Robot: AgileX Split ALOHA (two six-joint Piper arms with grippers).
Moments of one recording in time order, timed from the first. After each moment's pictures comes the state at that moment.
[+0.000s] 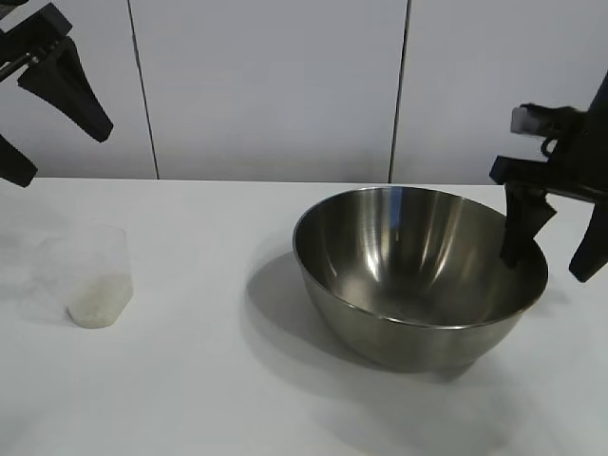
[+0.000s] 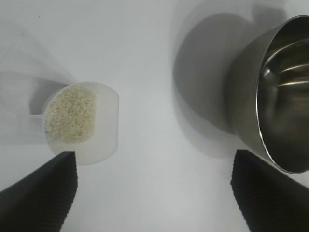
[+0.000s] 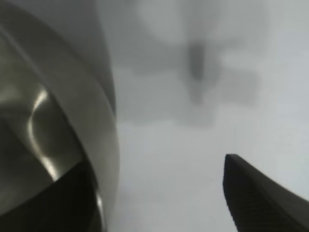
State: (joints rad) left arm -0.04 1.69 -1.23 -0.66 0.96 0.37; right arm -0.03 2.00 -1.33 0.28 0.99 -0.19
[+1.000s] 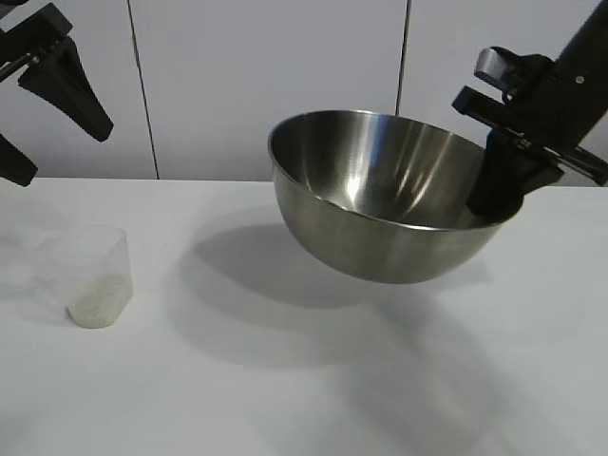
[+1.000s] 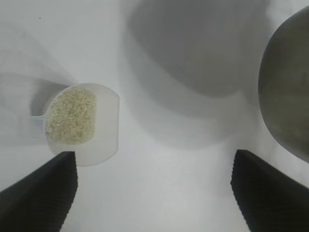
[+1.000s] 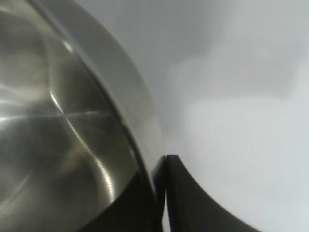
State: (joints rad) left arm -0.04 1.69 -1.23 -0.66 0.96 0.37; right arm 0.06 1.96 -1.48 0.48 1.10 -0.28
